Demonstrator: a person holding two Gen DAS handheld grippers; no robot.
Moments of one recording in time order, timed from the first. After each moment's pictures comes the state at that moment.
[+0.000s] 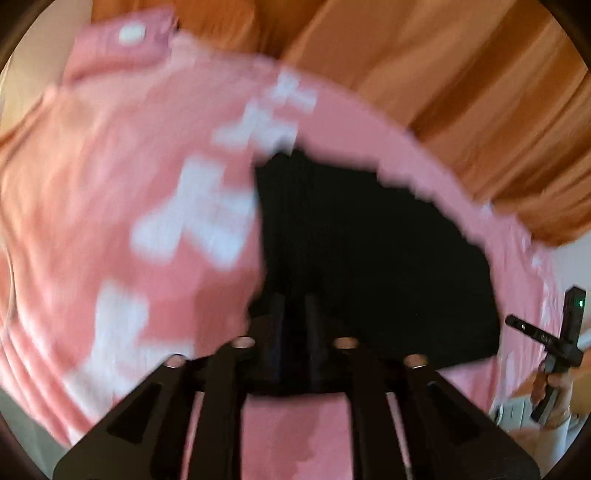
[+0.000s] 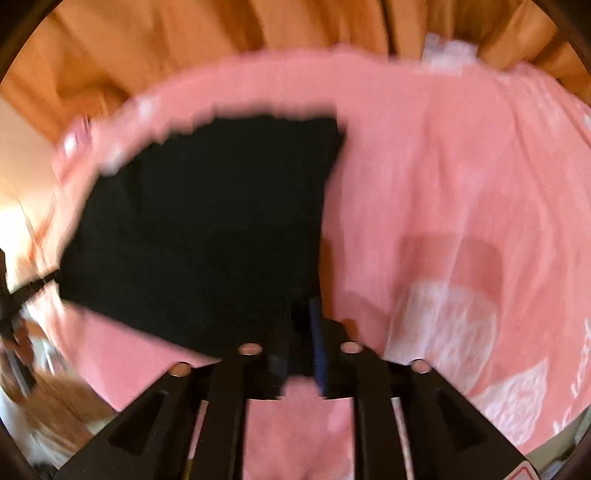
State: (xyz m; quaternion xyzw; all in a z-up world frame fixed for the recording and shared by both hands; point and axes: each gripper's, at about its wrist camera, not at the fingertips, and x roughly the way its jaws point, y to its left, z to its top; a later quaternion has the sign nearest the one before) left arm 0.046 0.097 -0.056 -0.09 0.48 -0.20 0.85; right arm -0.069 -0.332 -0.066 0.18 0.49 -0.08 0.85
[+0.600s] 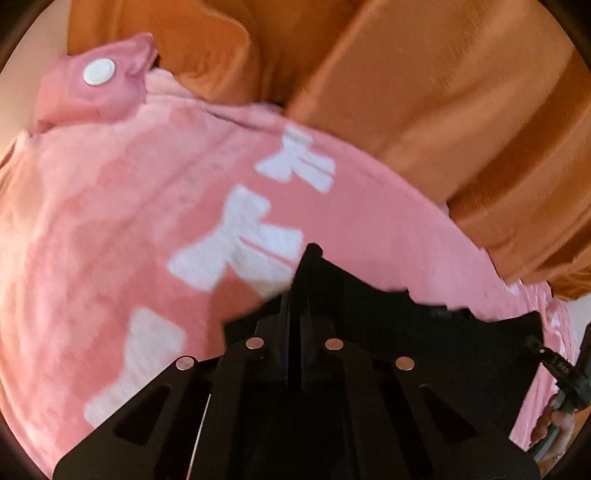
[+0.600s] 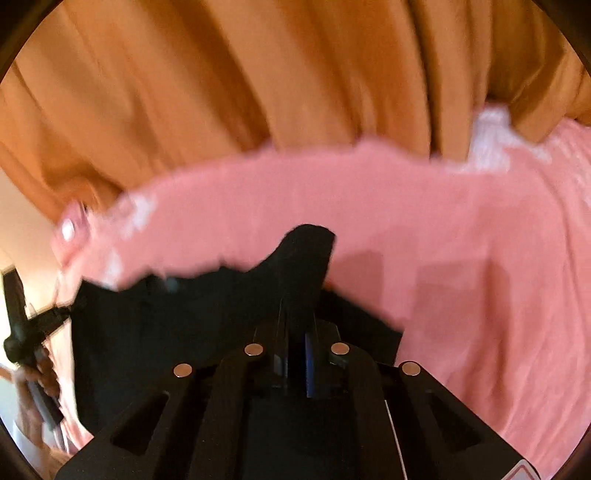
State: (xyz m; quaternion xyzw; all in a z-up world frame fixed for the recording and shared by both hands) left arm 0.179 0.059 -0.074 -0.11 0.46 -0.16 0.86; right arm 0.026 -0.361 -0.066 0.21 0.40 -0.10 0.89
